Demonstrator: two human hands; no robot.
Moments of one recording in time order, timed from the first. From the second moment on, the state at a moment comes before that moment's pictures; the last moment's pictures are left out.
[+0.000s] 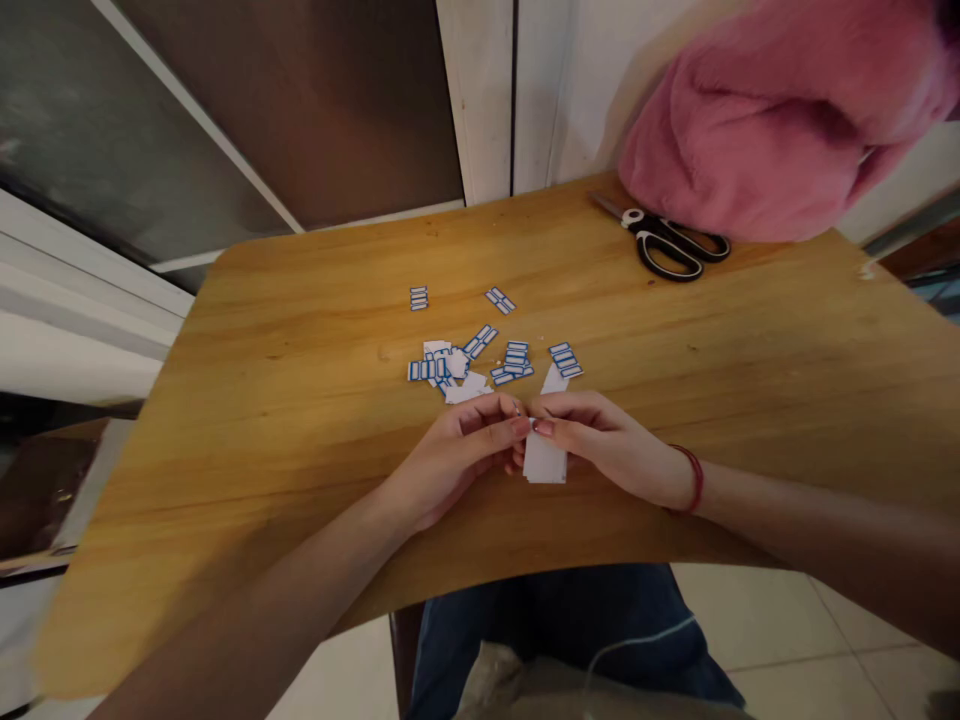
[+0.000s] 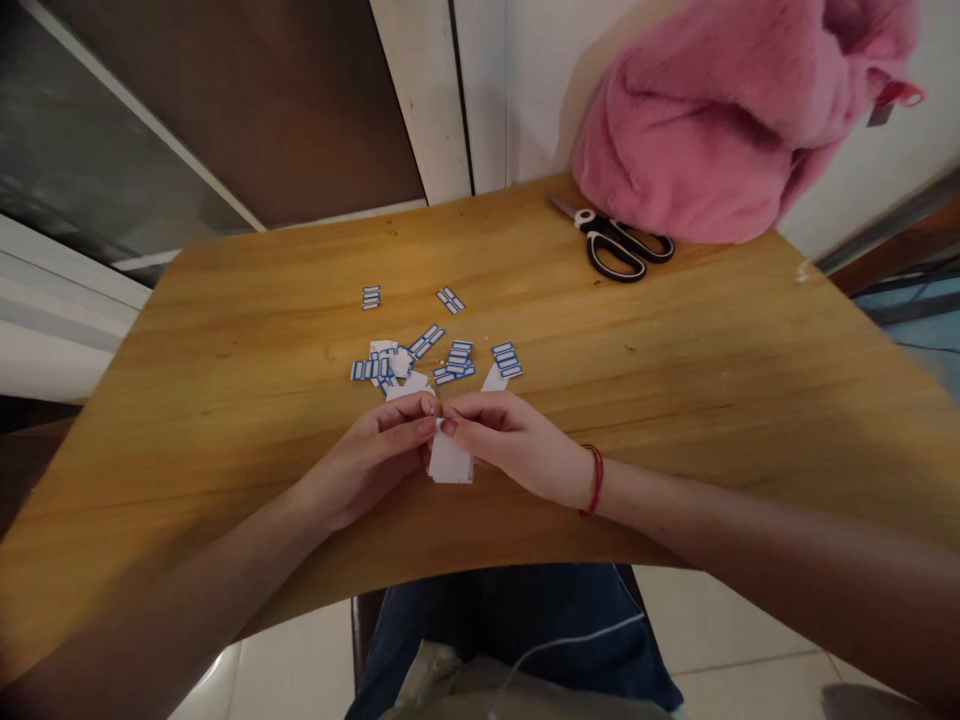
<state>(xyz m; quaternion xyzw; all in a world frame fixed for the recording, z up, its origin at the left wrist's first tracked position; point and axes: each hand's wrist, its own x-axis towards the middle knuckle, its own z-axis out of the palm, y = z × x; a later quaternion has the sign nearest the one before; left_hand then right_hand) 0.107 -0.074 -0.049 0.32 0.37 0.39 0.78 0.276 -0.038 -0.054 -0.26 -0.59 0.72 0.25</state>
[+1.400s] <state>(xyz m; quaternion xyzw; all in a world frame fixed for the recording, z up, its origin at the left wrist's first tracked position) 0.110 -0.080 -0.049 0.53 0.46 0.41 0.58 0.281 -0.039 -0.048 -0.30 -0.76 0.52 0.25</state>
